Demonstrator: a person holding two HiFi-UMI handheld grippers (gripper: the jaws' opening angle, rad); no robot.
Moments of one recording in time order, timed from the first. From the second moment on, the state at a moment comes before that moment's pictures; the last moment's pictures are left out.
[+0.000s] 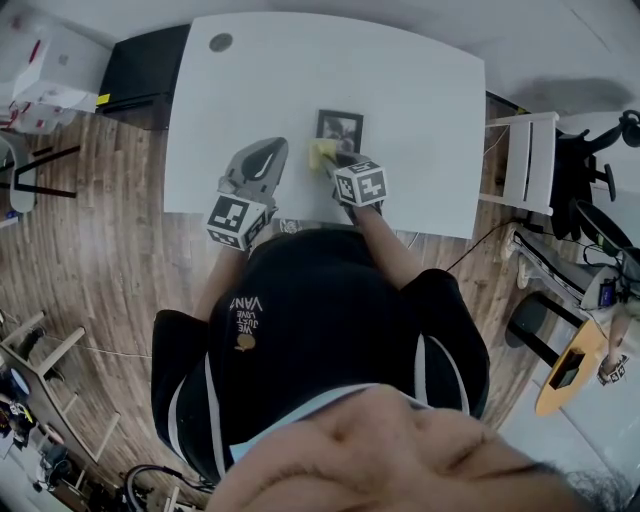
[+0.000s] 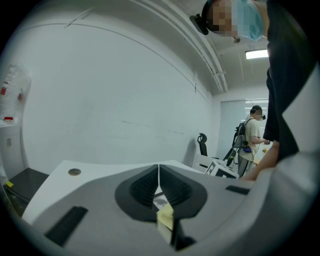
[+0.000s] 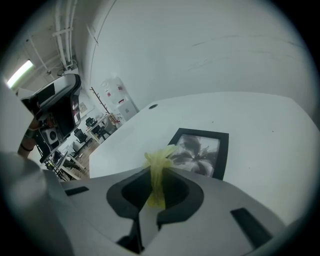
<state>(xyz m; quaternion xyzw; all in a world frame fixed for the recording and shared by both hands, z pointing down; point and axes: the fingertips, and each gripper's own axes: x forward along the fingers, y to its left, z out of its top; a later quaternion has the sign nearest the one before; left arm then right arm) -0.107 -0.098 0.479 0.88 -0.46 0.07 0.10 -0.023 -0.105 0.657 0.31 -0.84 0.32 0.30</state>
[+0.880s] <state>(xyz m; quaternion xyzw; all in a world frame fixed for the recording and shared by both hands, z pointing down) -0.054 -0.116 0.481 0.91 -0.40 0.07 0.10 0.069 -0.105 0.656 0.38 -0.81 0.33 0.30</state>
